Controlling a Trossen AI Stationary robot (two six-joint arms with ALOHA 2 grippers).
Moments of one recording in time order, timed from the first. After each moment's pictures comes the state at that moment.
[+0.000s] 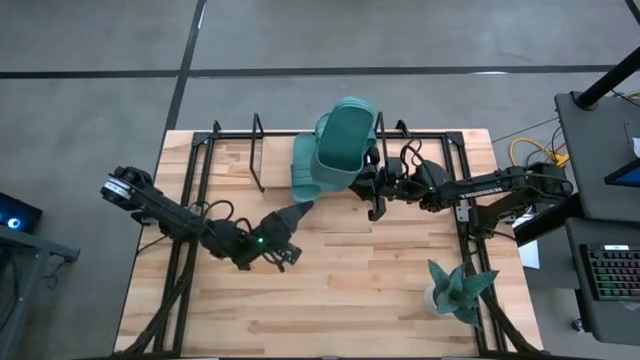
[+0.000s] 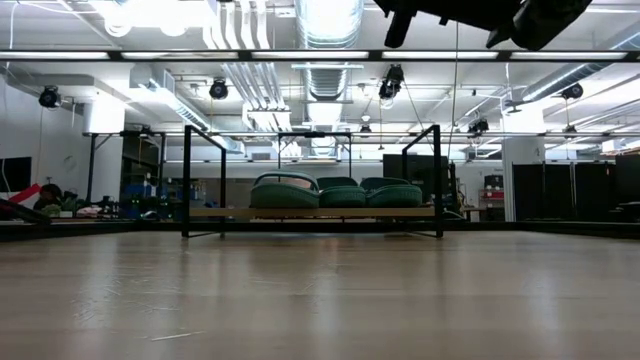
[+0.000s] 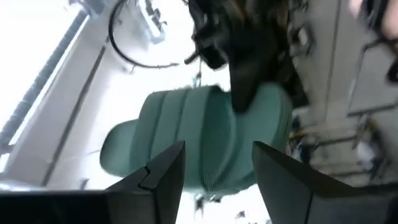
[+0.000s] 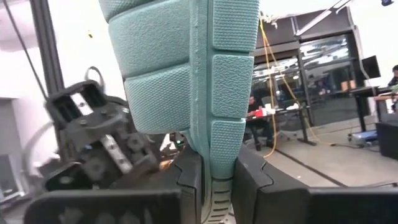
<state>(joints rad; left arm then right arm) -0.43 1.47 0.91 1.08 -0.99 2.28 -0.07 1.37 0.71 1.03 -0.04 0.22</state>
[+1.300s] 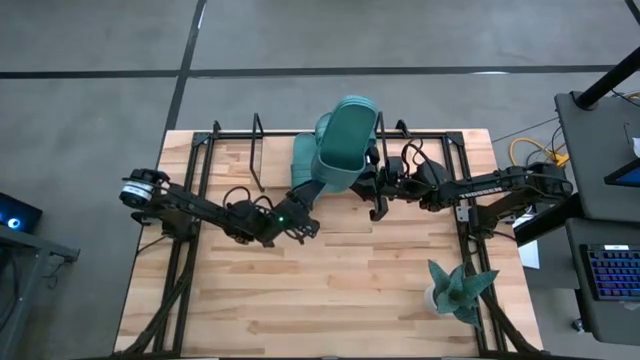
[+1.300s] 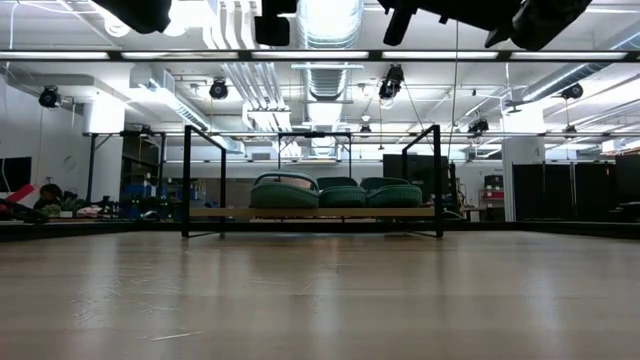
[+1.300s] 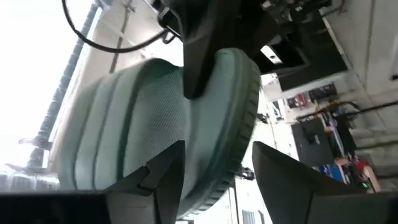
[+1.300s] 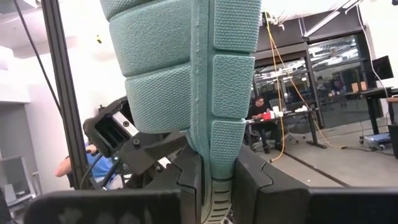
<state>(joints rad) -0.23 1.62 0.89 1.33 -0.80 2.44 -0.07 1.37 0.71 1.05 -0.08 0.23</state>
